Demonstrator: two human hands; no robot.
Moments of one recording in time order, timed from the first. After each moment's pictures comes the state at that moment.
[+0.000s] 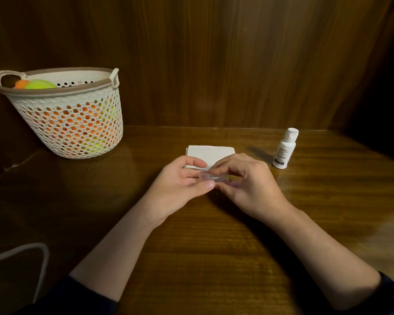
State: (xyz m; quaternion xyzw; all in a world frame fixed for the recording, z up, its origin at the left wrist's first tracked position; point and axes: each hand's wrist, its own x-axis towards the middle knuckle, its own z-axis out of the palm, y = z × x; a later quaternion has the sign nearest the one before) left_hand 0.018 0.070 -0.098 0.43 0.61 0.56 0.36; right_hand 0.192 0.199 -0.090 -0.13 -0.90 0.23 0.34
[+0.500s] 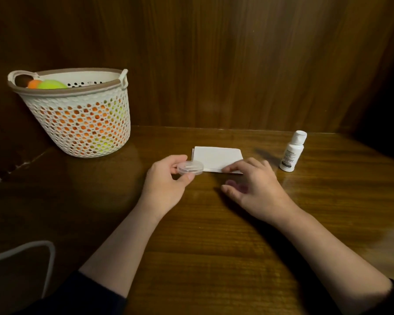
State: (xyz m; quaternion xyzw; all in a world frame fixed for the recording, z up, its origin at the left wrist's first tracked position) left_hand 0.005 0.066 -0.097 0.38 0.78 0.48 0.13; right_hand 0.190 0.213 -0.103 -0.27 -0.92 0.17 0.21
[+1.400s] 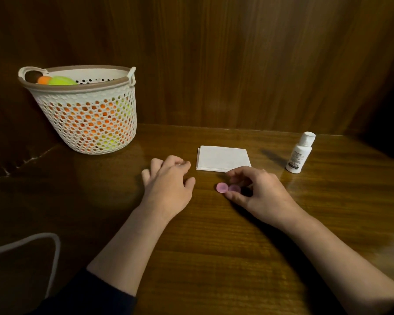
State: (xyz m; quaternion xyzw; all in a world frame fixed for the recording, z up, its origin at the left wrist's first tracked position) left_hand 0.003 0.063 -0.099 0.43 0.87 0.23 -0.01; right_hand 0.187 0.209 -0.104 -0.28 -0.90 0.27 0.19
